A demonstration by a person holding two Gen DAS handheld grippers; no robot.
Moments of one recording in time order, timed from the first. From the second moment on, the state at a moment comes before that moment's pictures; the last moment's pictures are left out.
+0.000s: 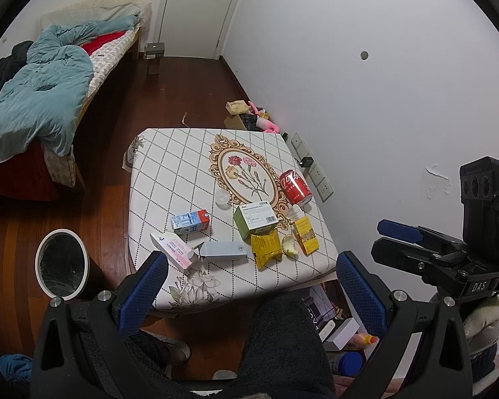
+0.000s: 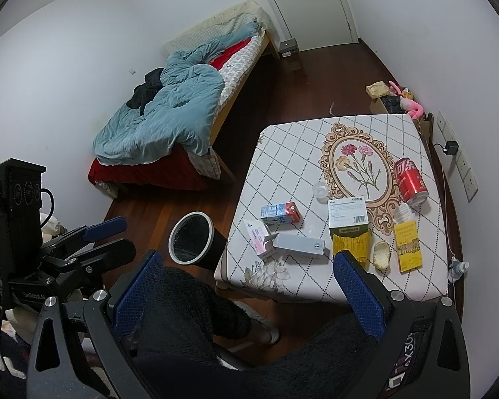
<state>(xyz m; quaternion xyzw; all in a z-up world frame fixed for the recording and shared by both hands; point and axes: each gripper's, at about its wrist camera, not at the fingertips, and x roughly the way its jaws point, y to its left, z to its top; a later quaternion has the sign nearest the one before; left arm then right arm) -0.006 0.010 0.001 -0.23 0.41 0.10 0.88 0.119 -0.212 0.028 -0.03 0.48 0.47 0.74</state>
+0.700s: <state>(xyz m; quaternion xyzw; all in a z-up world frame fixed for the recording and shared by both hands) 0.055 0.102 -0.151 -0.20 0.51 0.32 0.77 0.206 -0.166 -0.105 -0.03 0.56 0.33 0.76</state>
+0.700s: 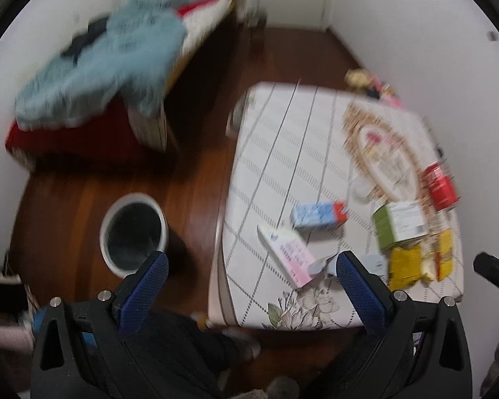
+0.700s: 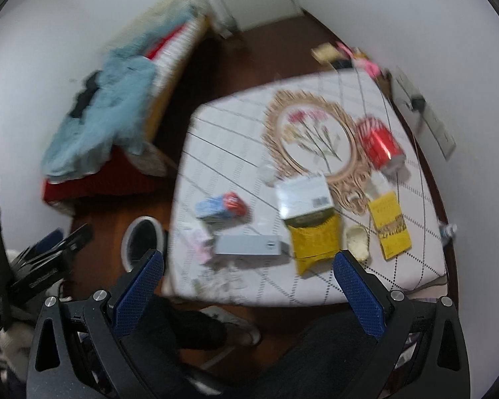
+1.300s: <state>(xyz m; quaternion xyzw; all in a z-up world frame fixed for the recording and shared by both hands) 0.115 0.137 -0.303 -0.39 0.59 0.27 0.65 0.314 -0.079 -0.268 -0.16 0.65 0.23 0.70</state>
